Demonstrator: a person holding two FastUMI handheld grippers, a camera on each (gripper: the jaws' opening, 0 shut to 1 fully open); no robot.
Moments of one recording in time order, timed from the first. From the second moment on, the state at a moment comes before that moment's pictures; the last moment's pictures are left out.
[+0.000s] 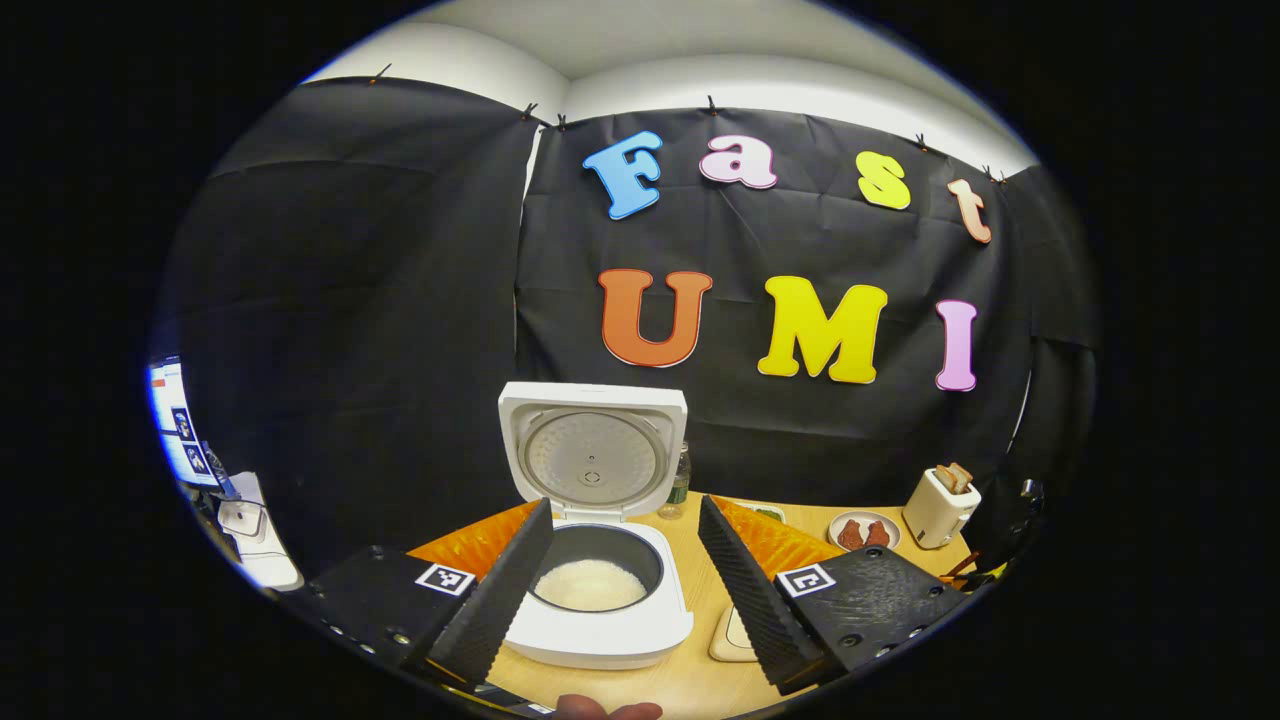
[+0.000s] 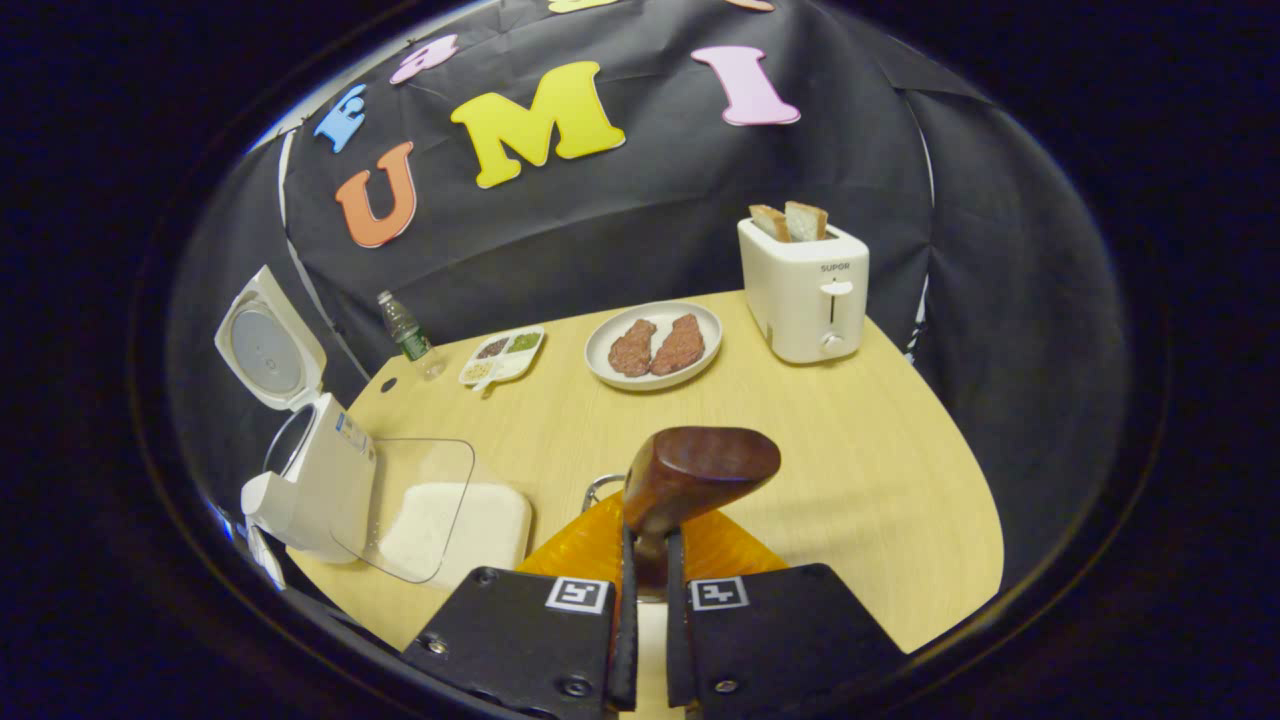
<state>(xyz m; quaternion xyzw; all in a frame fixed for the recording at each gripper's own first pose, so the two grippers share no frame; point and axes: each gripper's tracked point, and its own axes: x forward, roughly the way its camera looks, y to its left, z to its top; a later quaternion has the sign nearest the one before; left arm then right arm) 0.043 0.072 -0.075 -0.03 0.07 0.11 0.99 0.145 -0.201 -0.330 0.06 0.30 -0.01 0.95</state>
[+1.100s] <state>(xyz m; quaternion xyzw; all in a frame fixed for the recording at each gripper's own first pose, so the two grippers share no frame) 0.051 0.185 -0.094 -0.05 0.08 0.04 1.00 0.147 0.023 -0.347 -0.21 0.25 0.01 0.95</state>
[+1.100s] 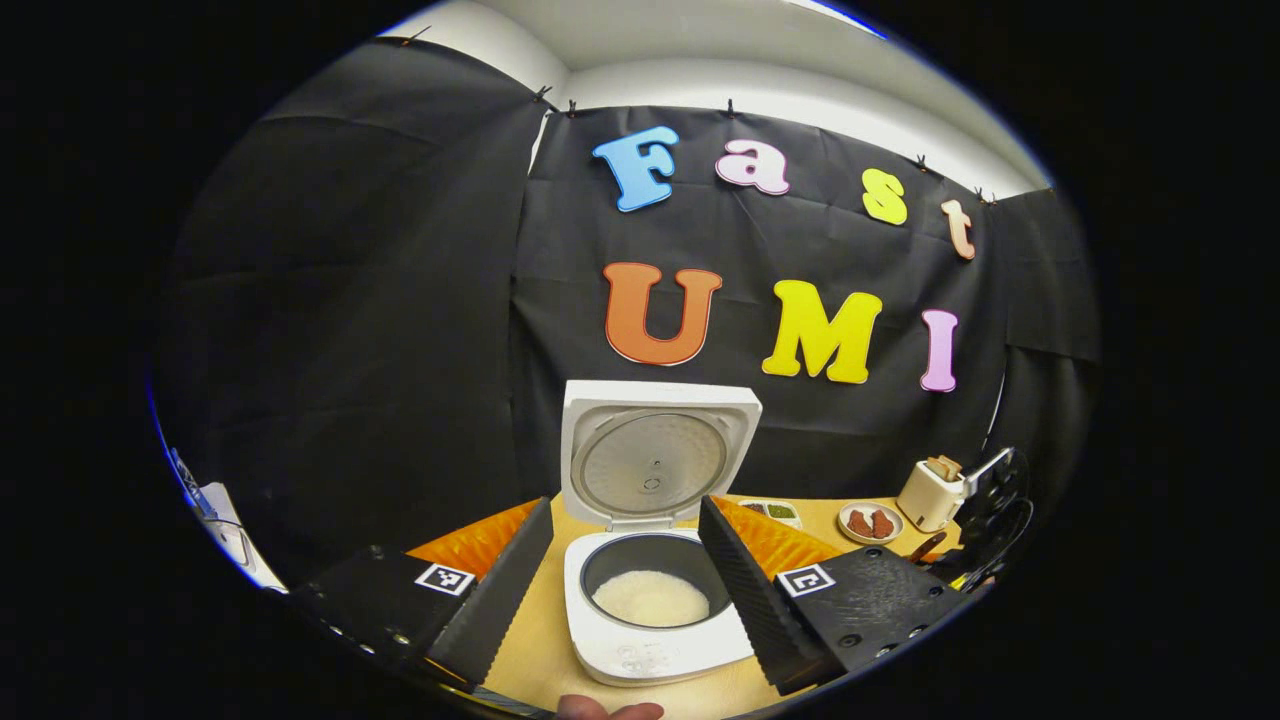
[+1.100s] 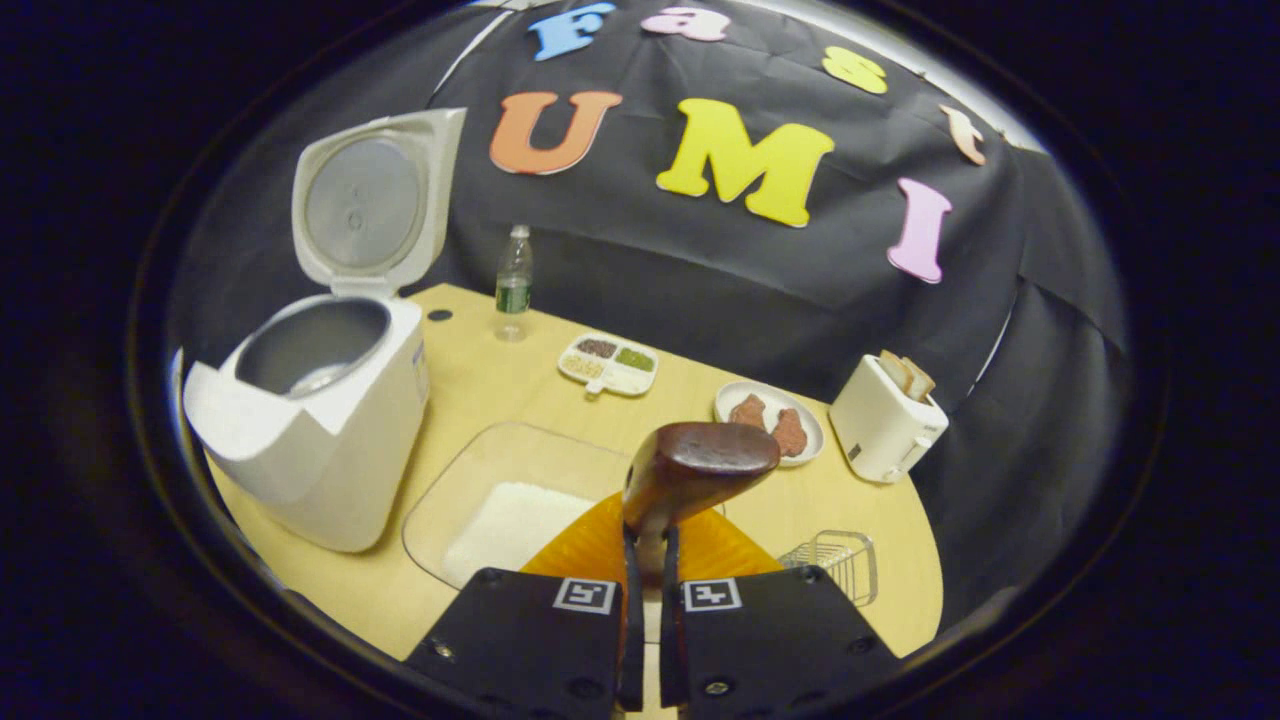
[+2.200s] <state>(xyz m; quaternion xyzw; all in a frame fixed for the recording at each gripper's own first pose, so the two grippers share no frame) 0.035 0.168 -0.099 -0.02 0.10 0.04 0.99 0.146 0.045 -0.383 0.37 0.32 0.01 0.87</state>
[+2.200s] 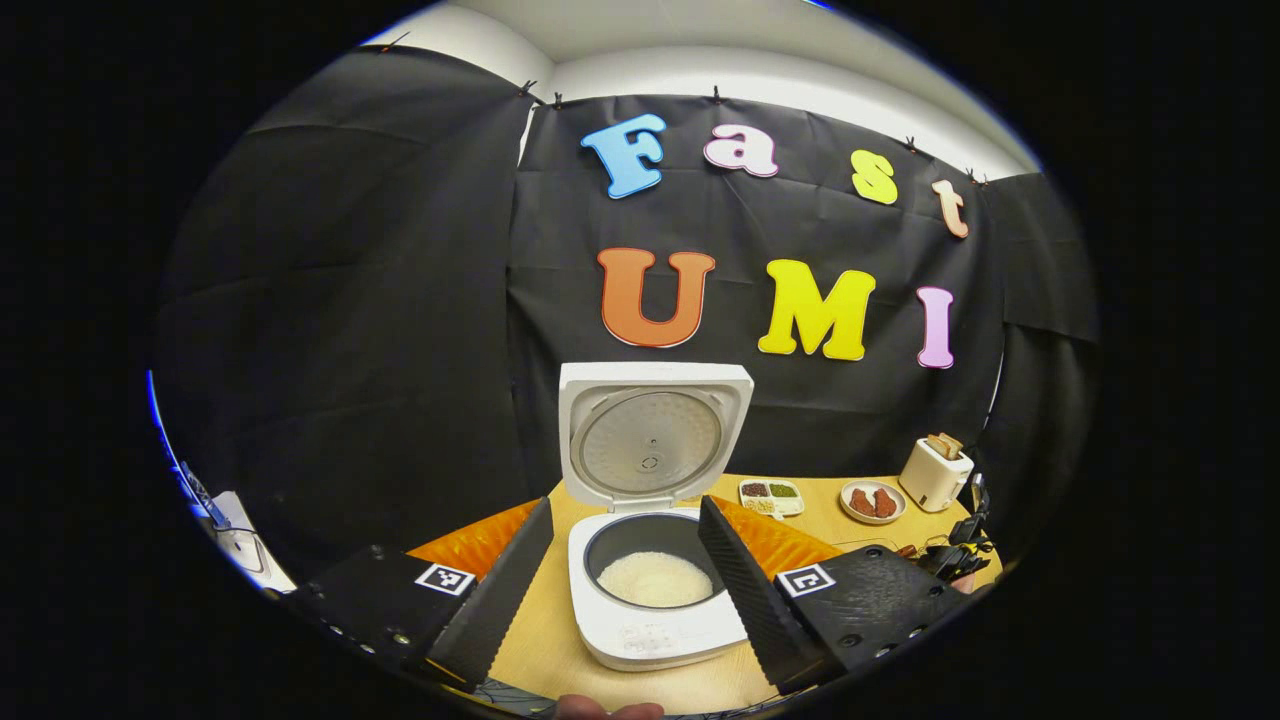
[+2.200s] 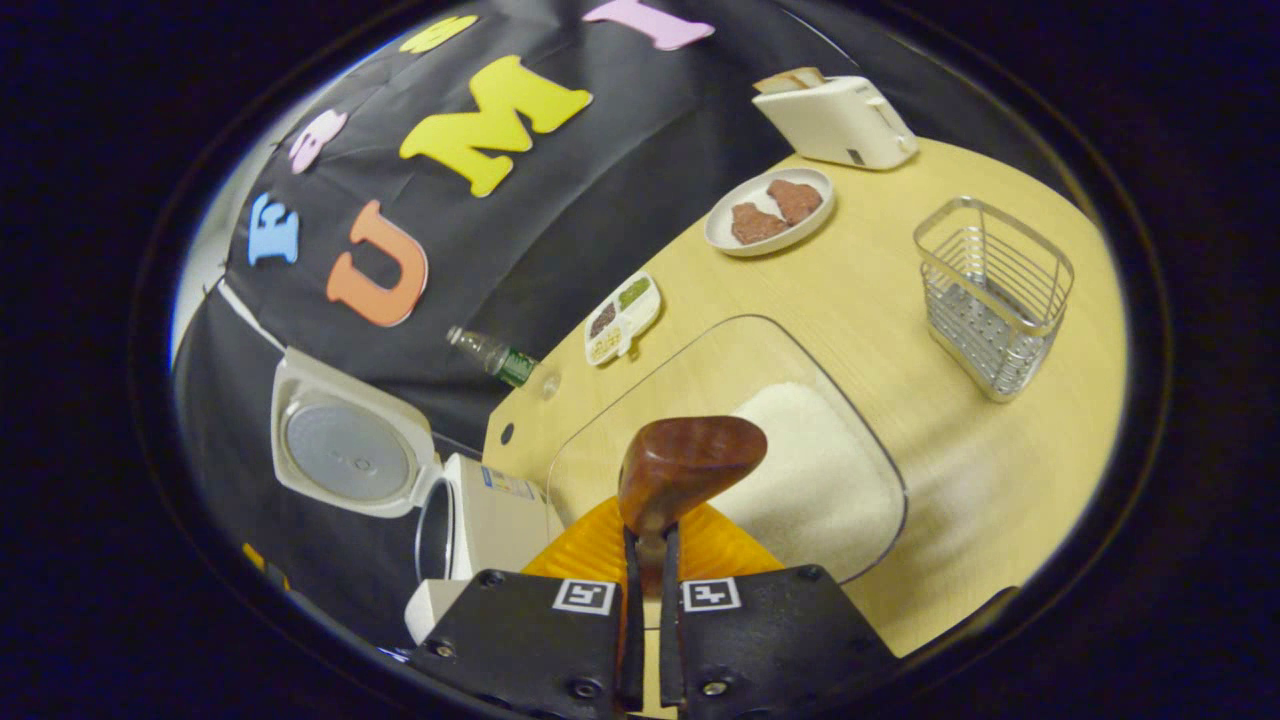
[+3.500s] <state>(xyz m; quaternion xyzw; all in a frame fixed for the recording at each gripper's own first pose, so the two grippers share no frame) 0.010 0.172 -0.091 0.01 0.08 0.03 1.00 0.188 0.194 -0.204 0.41 0.27 0.17 0.86</state>
